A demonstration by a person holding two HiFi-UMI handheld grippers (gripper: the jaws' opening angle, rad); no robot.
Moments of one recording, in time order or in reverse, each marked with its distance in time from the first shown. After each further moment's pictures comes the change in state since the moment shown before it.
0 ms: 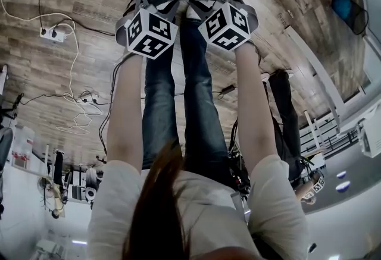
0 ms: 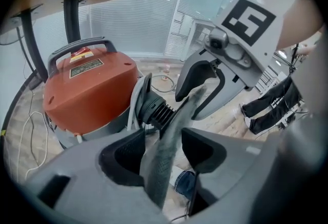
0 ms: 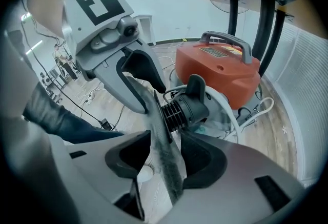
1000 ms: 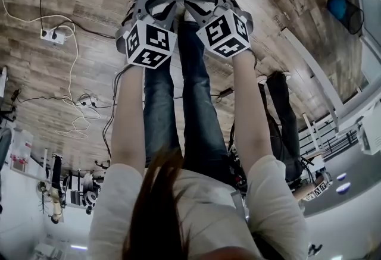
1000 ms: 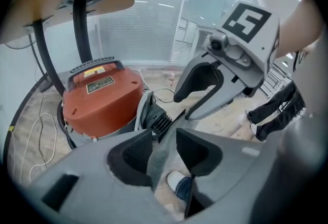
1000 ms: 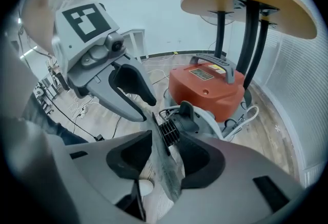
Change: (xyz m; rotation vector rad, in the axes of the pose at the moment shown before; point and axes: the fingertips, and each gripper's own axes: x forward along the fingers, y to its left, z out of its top) left arm -0.031 -0.006 0.016 -0.020 -0.074 0.079; right arm -0.031 -0.001 0.028 0.069 -0.133 -0.076
